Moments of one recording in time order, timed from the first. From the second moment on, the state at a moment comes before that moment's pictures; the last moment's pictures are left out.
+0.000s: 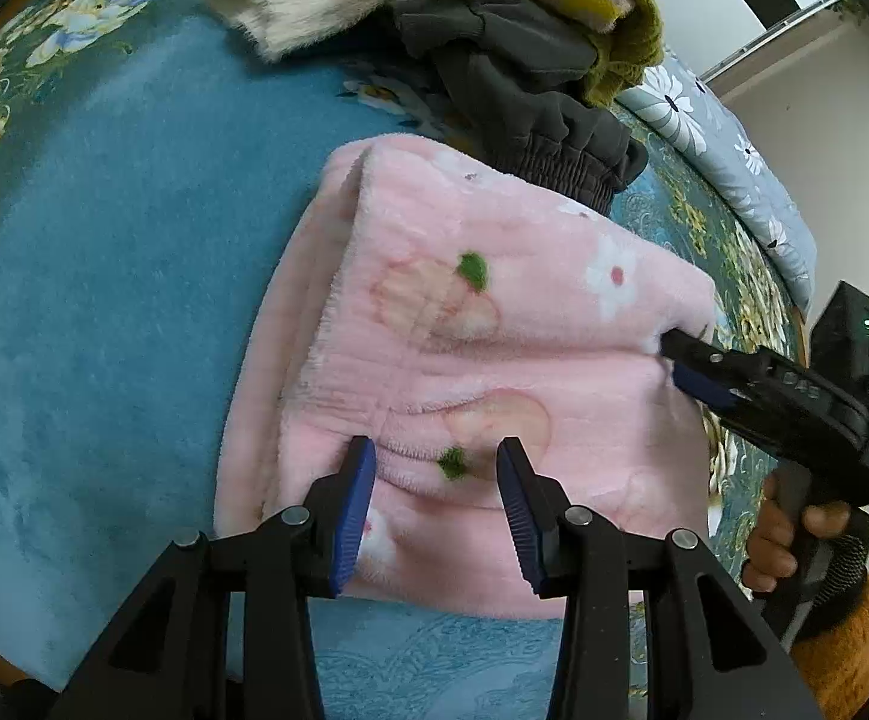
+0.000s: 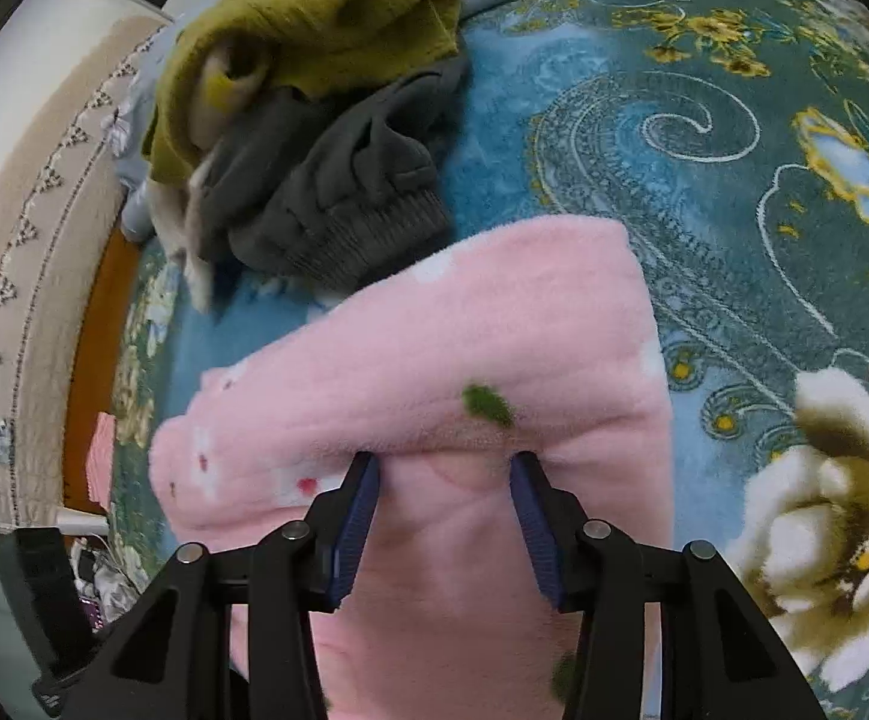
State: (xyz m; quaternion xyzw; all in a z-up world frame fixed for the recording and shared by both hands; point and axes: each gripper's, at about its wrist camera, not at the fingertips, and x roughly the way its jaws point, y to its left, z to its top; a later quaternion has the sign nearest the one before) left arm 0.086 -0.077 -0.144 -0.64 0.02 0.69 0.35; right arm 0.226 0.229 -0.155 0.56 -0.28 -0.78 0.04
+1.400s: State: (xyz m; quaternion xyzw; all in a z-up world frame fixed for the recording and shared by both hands) left arm 0.026 -0.071 -0.187 -0.67 -0.04 0.65 0.35; right arm 0.284 0.286 -0.202 0.50 -0.47 -0.73 0.01
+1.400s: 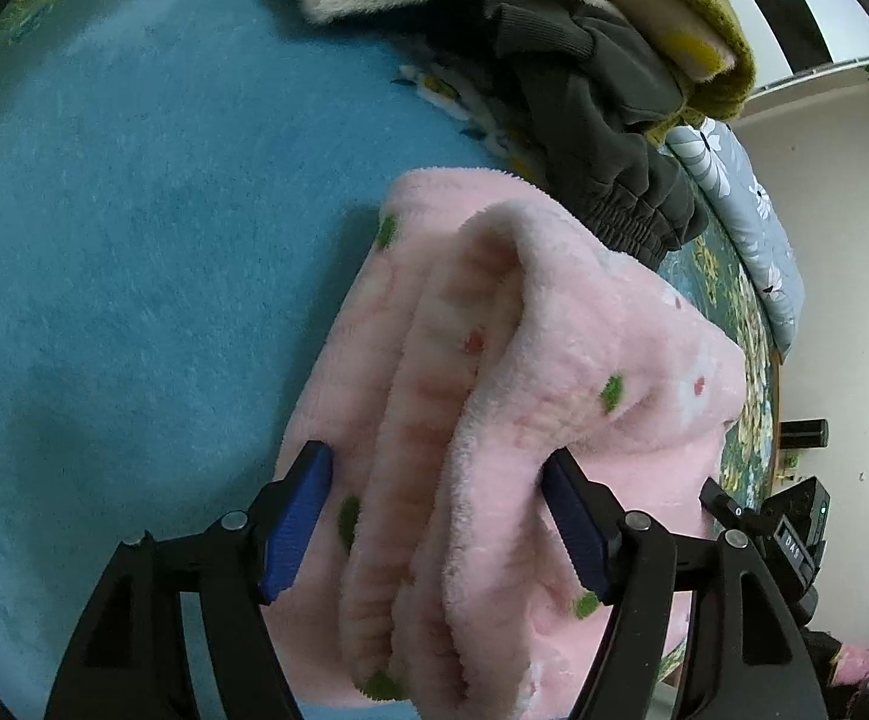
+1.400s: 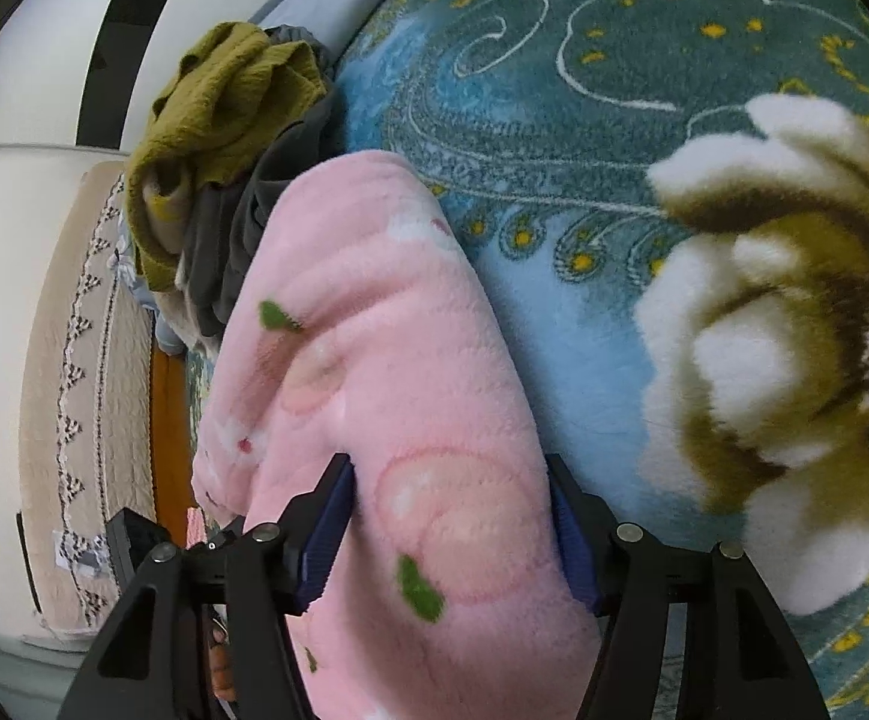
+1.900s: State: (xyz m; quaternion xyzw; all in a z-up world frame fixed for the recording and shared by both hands) left arm 0.063 -0.075 -0.137 -0.61 0.00 0.71 0.34; right arm 0.285 0.282 -0.174 0.47 -0.49 -0.73 0.04
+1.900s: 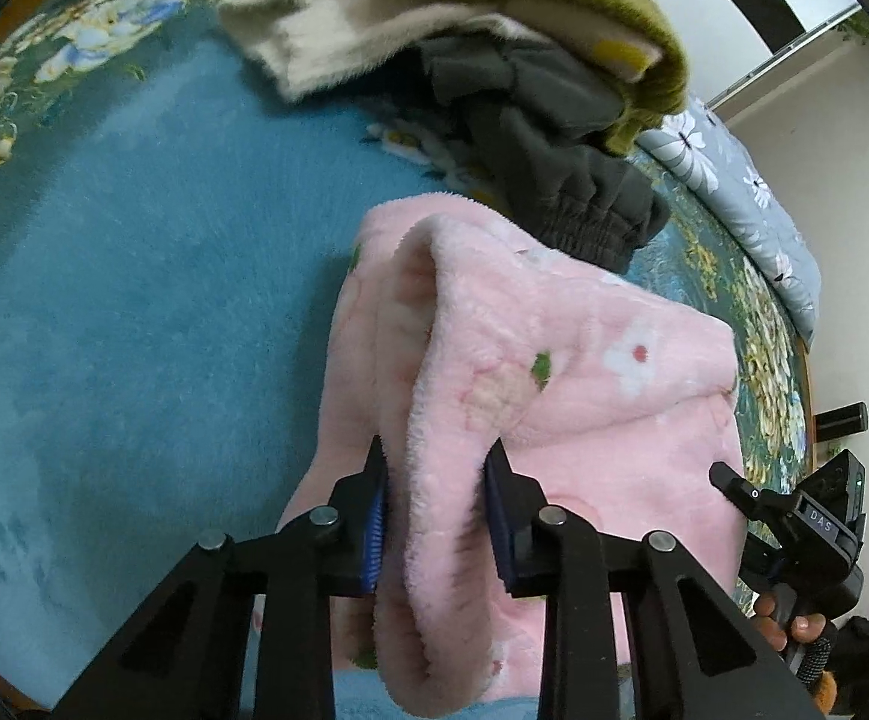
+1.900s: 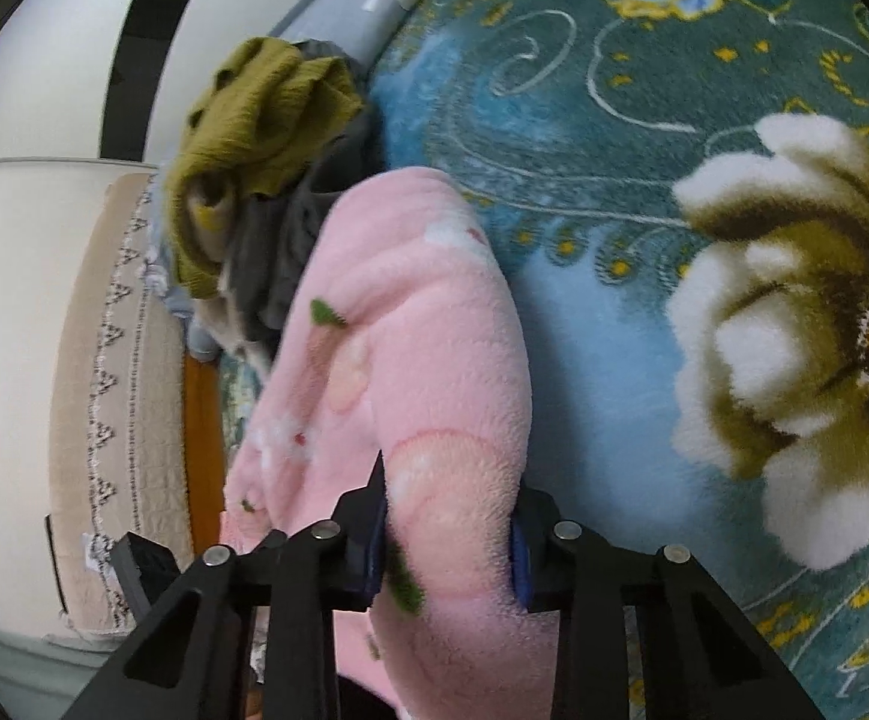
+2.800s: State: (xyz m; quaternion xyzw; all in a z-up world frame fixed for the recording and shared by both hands) left arm 0.094 -0.114 -0.070 -0.56 -0.04 0.72 0.40; right arm 0.326 0.254 -0.086 0.45 -0.42 -0.78 0.07
